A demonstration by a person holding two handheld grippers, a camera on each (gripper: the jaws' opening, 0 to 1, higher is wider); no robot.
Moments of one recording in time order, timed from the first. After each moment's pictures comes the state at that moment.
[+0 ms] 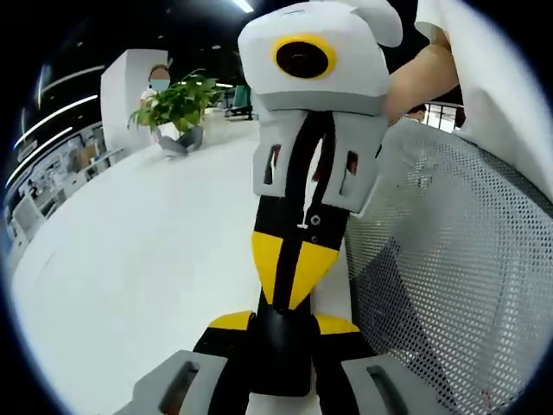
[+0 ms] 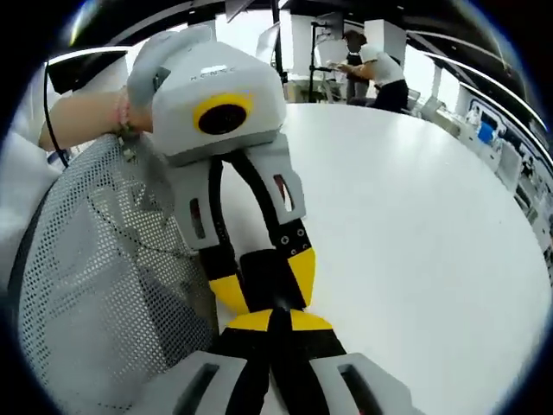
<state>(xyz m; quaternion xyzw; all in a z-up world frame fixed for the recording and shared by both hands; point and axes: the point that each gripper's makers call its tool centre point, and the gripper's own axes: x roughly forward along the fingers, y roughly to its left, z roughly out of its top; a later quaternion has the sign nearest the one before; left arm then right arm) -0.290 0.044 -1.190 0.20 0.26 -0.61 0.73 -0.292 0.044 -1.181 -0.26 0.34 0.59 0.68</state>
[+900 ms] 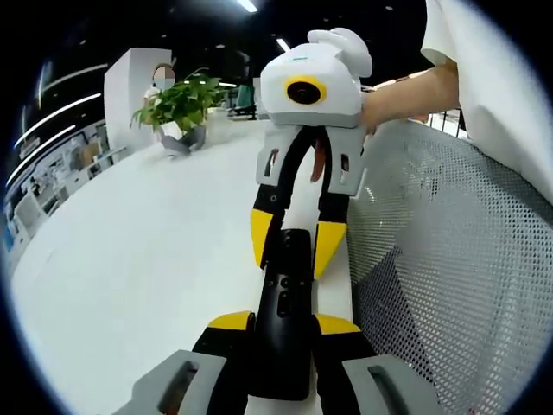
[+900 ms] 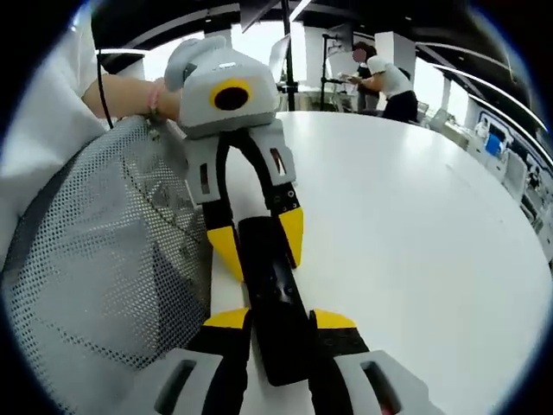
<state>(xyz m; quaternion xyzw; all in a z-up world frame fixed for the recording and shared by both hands) -0.288 0.038 -1.191 0.20 0.26 -0.60 0.73 -0.289 0.009 -1.191 -0.26 0.31 0.62 0.67</state>
